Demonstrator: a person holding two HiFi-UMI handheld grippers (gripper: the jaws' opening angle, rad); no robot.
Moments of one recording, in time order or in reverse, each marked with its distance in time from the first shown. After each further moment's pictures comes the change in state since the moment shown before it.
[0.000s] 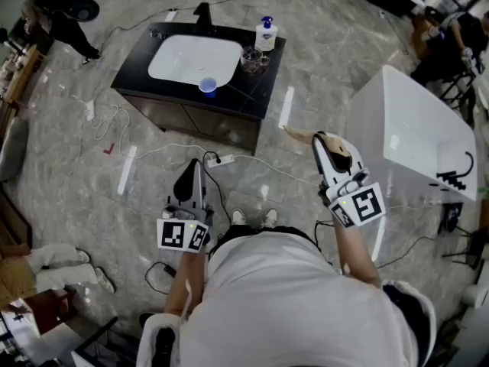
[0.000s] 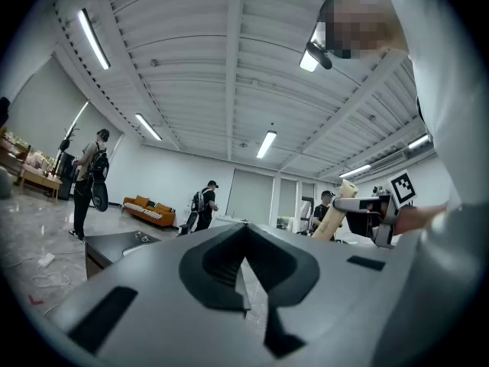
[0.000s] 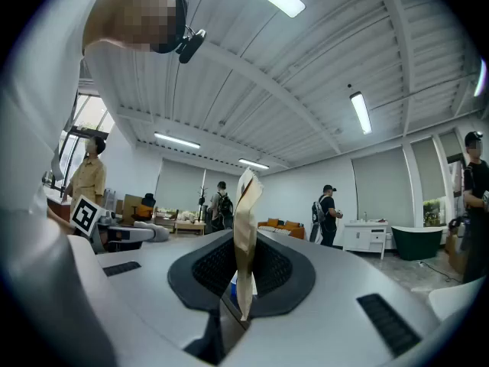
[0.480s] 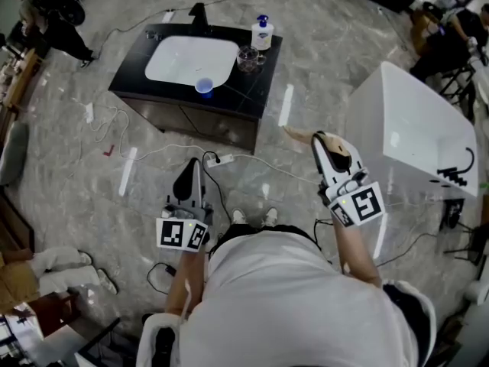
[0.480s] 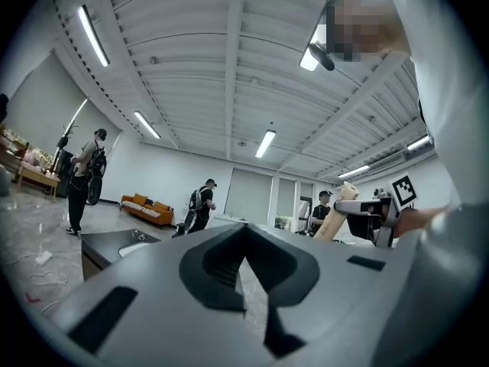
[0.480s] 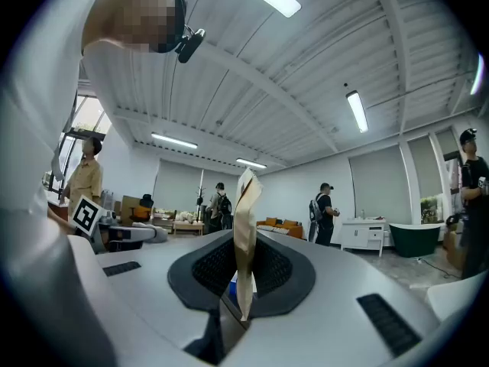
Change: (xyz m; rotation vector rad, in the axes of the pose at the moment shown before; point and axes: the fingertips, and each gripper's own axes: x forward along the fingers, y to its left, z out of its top) left arm 0.010 -0.004 -0.002 -0.012 0.009 -0.007; right arm -0.003 -0.010 -0.003 0.014 0.002 -0.010
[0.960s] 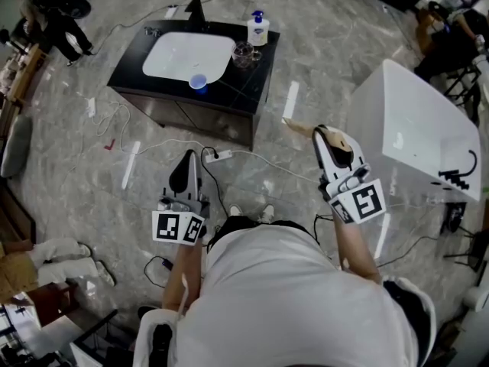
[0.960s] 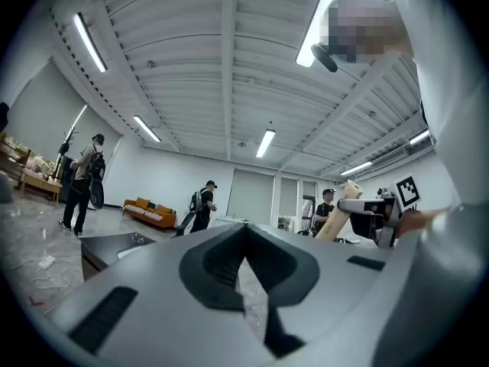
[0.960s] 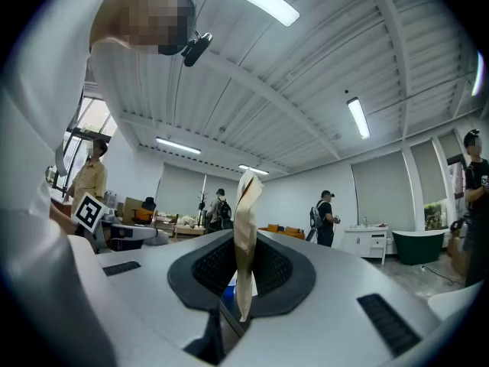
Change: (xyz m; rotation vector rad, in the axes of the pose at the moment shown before) left arm 0.019 -0.028 0.000 0.026 -0.006 0.026; right arm -0.018 -0.033 0.005 -0.023 -0.041 0.023
